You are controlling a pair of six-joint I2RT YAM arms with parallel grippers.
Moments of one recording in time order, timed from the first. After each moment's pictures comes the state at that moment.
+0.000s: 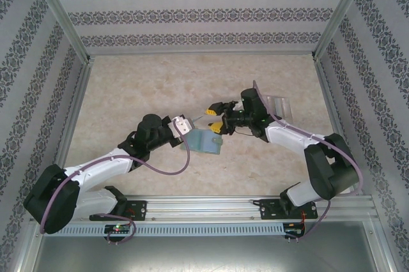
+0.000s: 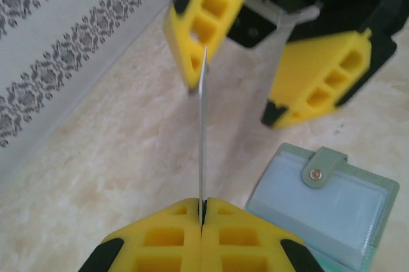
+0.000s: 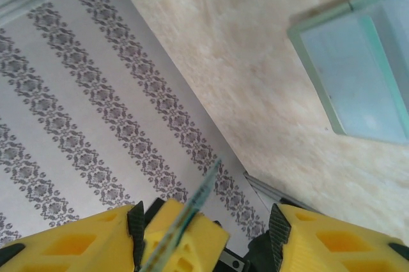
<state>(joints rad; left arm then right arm) -0.61 1.19 0.50 0.35 0.19 0.54 0.47 1.50 0.78 0.15 -0.77 1.68</state>
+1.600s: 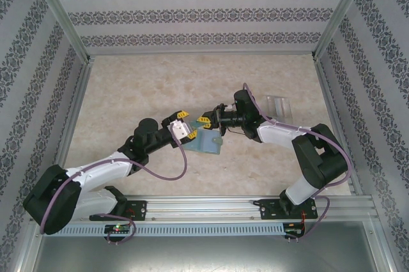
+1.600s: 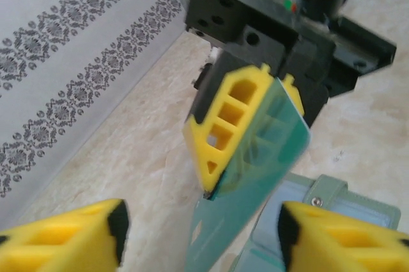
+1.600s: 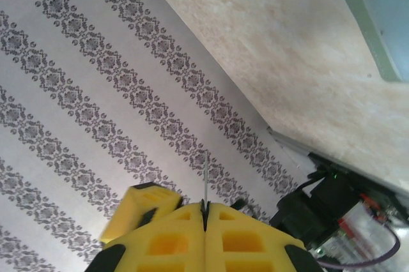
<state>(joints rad) -0.62 1.16 0.43 0.52 0.22 0.50 0.51 1.60 0.78 0.38 -0.86 1.88</state>
